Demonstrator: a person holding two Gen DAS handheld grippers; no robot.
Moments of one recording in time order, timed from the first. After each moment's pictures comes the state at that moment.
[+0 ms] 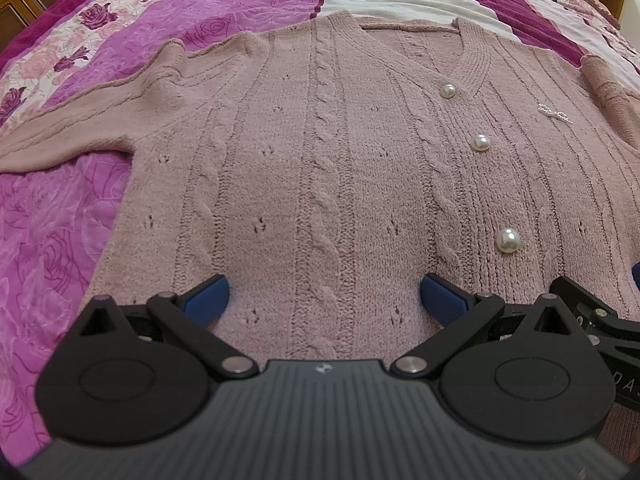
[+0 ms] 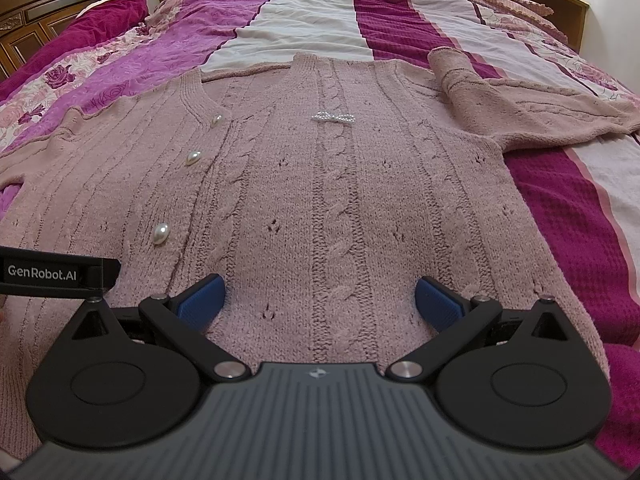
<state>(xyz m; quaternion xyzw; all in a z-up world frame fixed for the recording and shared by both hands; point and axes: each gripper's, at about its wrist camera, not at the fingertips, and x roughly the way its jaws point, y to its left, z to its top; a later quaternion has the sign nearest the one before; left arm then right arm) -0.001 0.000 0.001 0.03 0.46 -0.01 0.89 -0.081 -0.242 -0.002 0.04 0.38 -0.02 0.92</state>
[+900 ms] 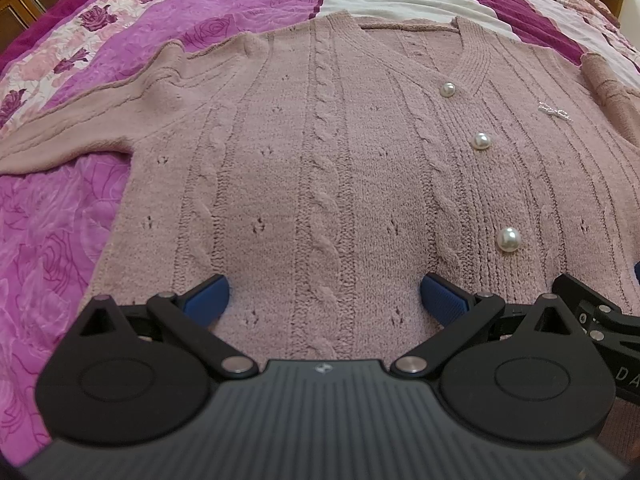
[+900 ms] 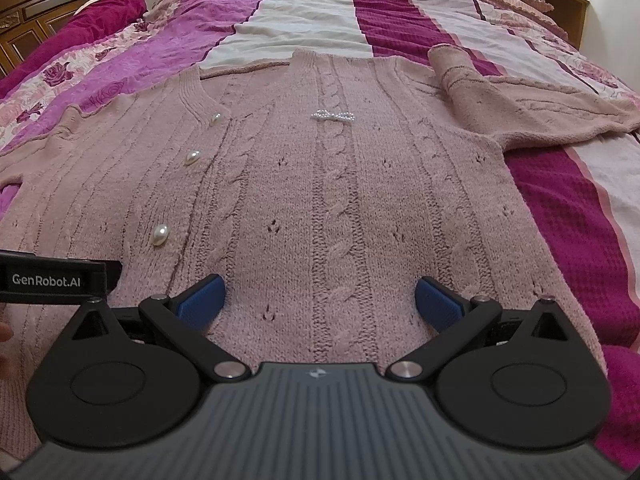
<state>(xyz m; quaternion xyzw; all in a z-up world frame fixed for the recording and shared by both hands) 0.001 0.001 0.000 0.04 0.46 -0.01 0.89 -0.077 -0.241 0.000 0.04 0.39 -0.02 0.92</state>
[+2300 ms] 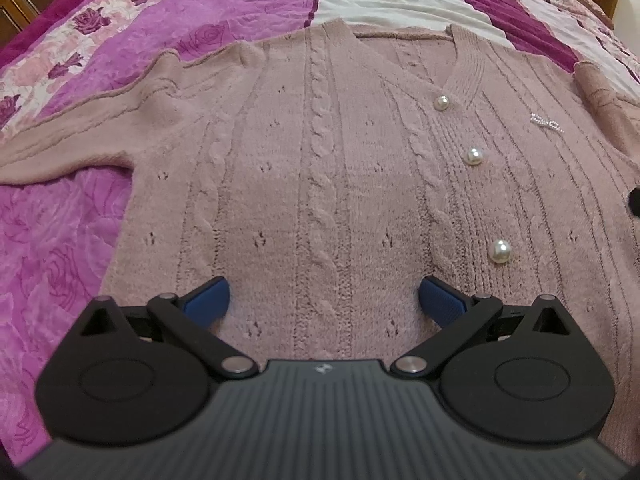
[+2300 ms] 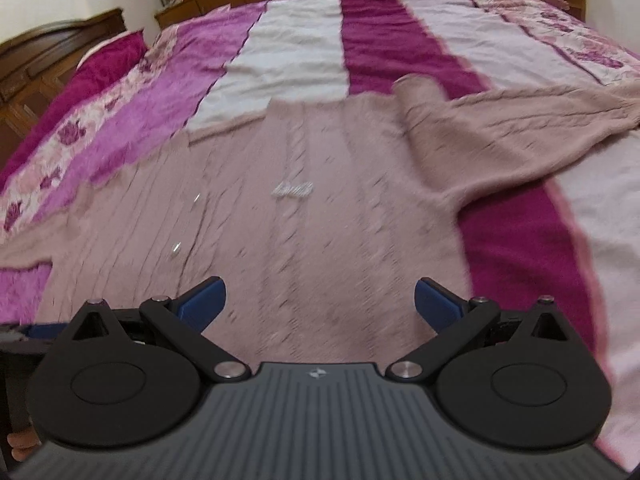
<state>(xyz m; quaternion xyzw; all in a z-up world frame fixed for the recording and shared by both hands) 0.005 0.001 0.013 0.03 0.46 -0.02 0.89 -0.051 -0.326 0.051 0.13 0.39 0.02 0.91</state>
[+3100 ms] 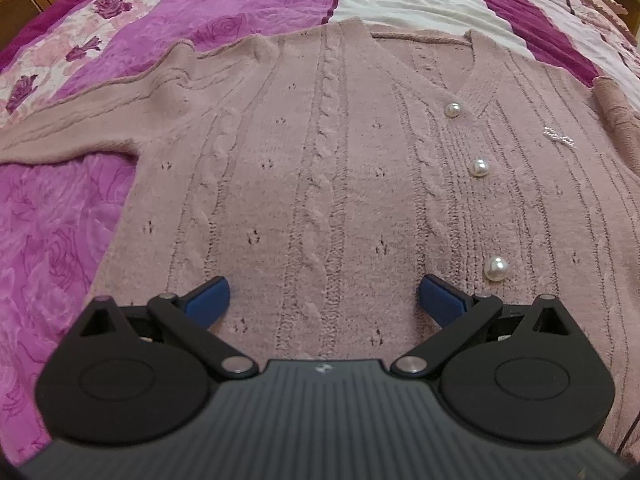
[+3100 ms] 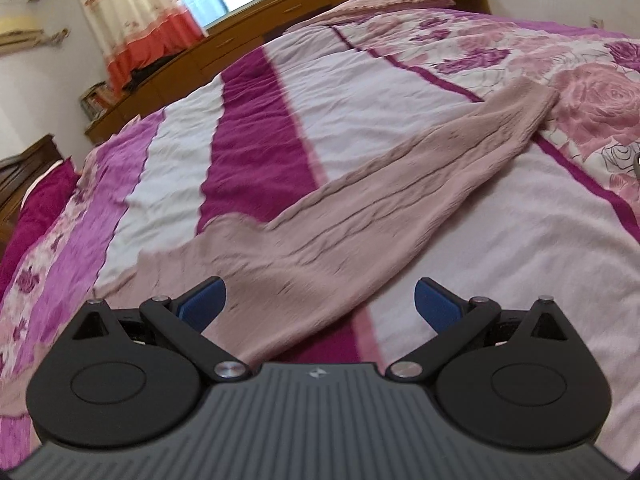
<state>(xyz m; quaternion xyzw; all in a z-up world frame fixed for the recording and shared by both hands) 0.010 -0.008 0.012 0.01 0.47 0.02 0.88 -0.017 -0.509 0.054 0.26 0.31 -0.09 0.91</state>
